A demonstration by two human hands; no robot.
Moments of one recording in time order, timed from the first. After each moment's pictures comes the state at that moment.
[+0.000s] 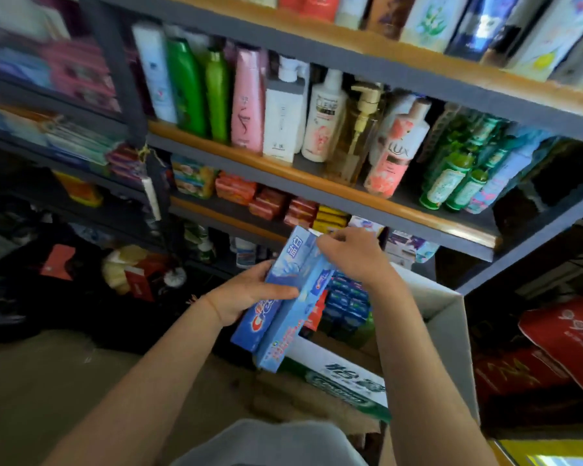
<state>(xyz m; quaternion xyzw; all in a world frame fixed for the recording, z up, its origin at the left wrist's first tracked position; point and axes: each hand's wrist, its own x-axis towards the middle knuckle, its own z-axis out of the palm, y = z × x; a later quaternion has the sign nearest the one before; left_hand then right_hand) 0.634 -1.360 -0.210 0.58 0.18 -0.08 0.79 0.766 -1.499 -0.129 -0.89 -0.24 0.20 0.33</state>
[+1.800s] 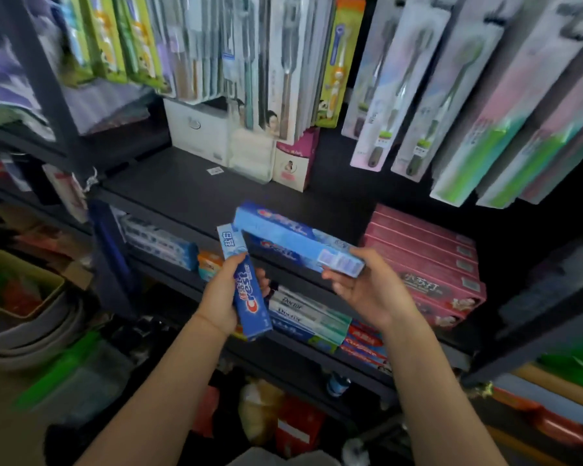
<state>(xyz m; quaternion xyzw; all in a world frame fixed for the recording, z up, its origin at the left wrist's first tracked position) 0.539 -0.524 -0.179 0.32 0.34 0.24 0.85 0.683 -0.686 -0.122 -0.53 -0.05 0.44 0.72</state>
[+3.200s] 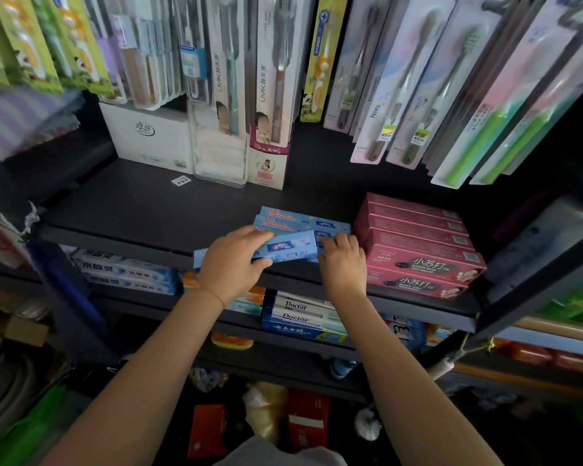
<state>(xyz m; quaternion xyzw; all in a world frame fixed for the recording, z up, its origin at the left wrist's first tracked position) 0.568 -0.420 -0.159 0.95 0.05 0.22 0.21 0.685 -0.596 -0.186 -0.95 -0.26 -0.16 0.10</state>
